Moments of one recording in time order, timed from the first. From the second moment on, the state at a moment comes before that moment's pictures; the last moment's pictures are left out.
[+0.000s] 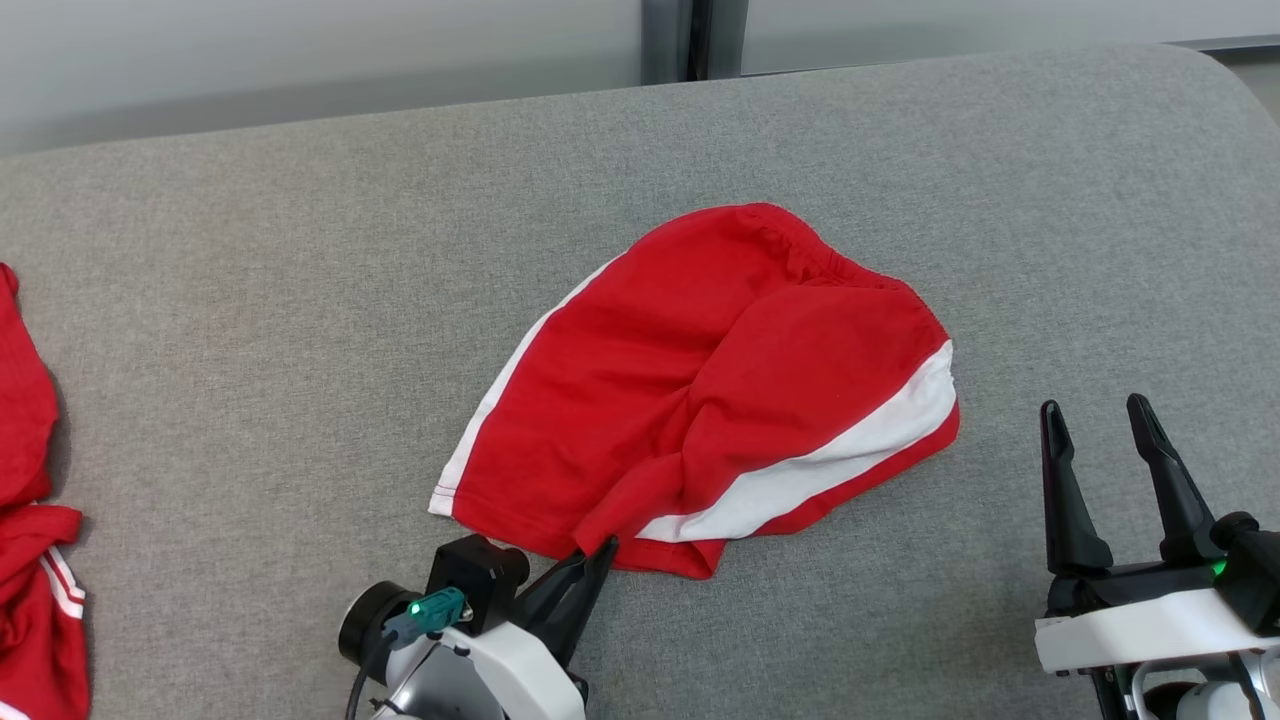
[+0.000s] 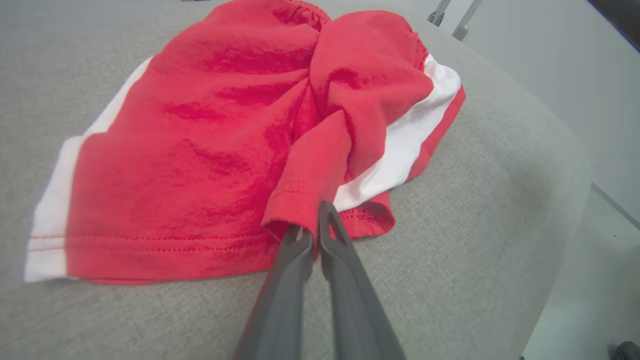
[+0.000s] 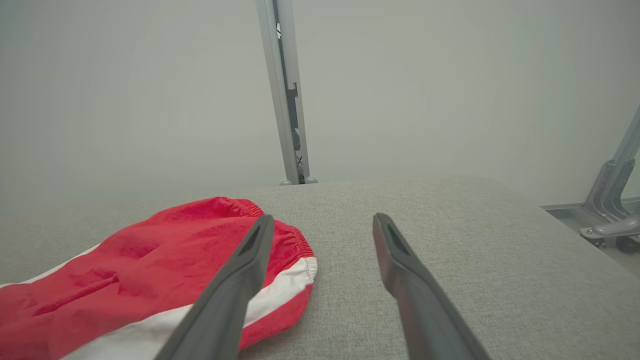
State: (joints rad) left arm -0.10 0.18 -0.52 0.05 -0.41 -0.03 0.15; right arm -0.03 -0.07 0.01 -0.01 0.20 0.13 -0.21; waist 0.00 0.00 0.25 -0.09
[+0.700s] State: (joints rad) left arm 0.07 0.29 -0.44 -0.30 -0.61 0.00 0.33; right arm -0.03 -0.07 -0.03 0.01 0.21 0.13 -0.21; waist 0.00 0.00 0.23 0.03
